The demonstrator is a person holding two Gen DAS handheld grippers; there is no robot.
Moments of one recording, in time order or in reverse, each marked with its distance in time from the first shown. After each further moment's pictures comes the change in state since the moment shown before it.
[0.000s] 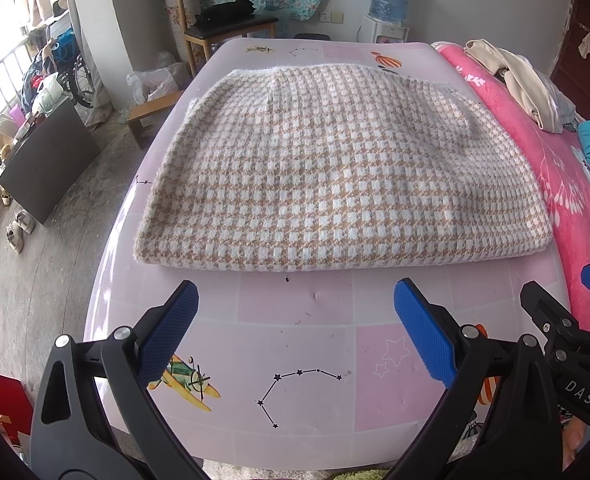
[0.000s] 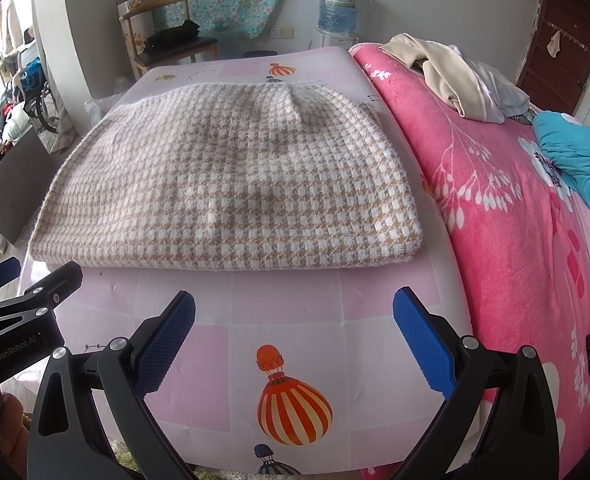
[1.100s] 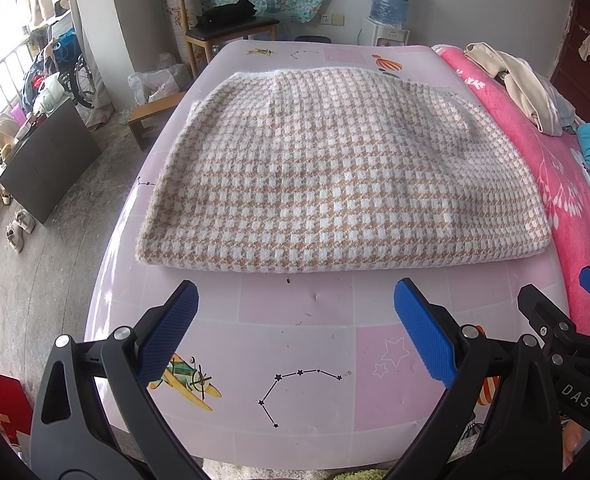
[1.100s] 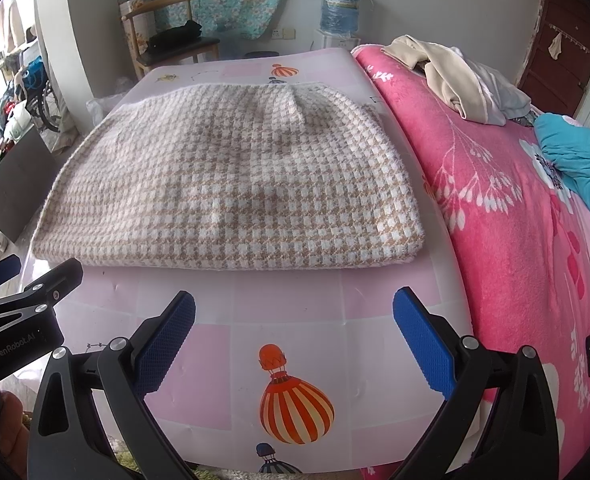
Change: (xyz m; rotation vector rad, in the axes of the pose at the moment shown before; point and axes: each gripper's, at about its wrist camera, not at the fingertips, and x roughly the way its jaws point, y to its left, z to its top) left arm -0.001 0.001 -0.001 -0.001 -0.003 -0.001; right arm -0.003 0.003 0.000 -0.002 -0.001 -0.001
